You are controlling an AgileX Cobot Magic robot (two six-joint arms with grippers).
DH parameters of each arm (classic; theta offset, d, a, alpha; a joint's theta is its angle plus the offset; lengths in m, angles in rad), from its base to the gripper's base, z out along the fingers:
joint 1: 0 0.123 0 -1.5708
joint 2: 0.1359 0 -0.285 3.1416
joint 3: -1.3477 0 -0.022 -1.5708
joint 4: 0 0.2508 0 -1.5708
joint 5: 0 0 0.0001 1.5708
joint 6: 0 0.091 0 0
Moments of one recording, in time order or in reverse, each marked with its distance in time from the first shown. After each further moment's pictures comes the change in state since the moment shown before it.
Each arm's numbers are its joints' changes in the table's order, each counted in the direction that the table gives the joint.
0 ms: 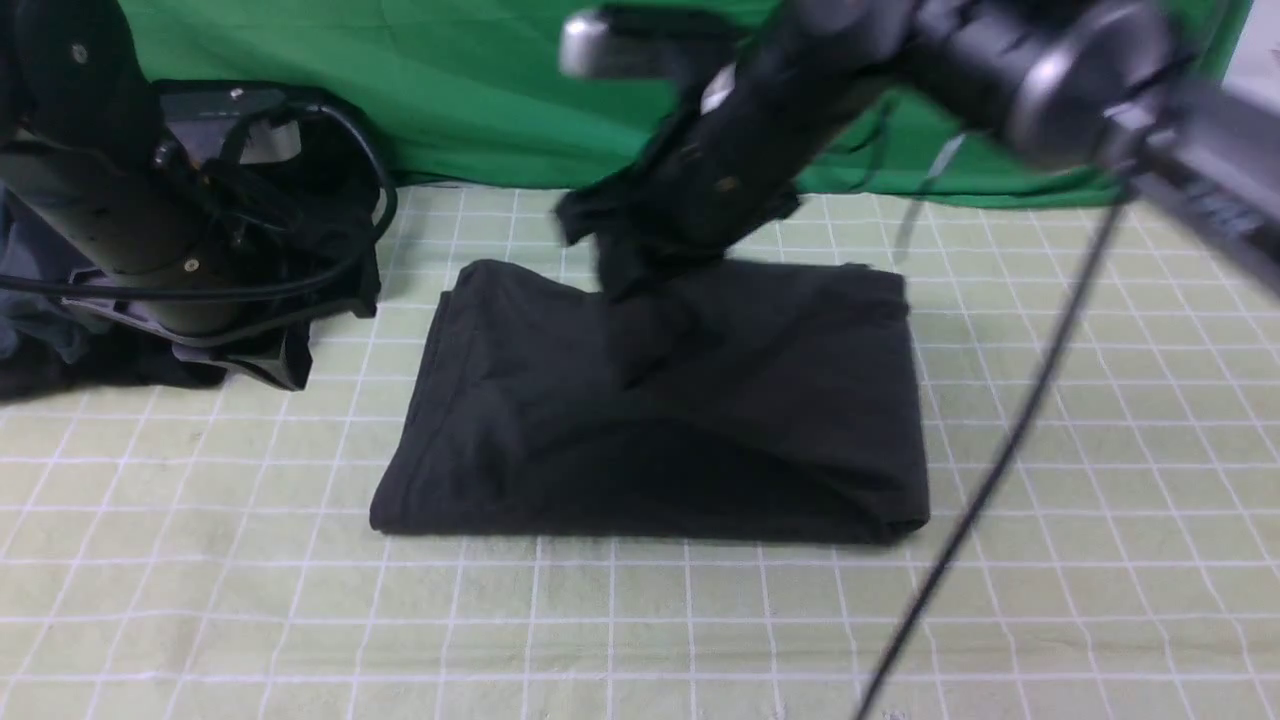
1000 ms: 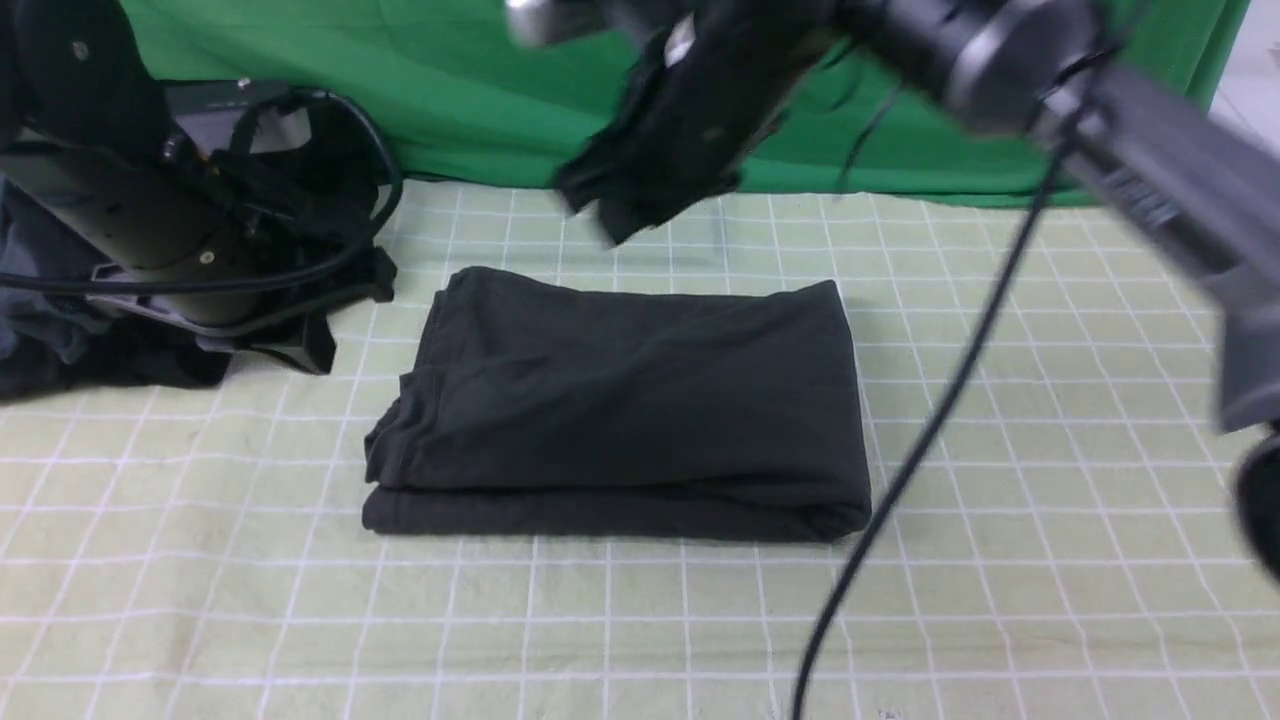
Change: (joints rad) right arm -0.055 0.008 0.211 -0.207 0.182 -0.128; left arm 0.000 0.007 -0.002 -0.062 -0.069 0.023
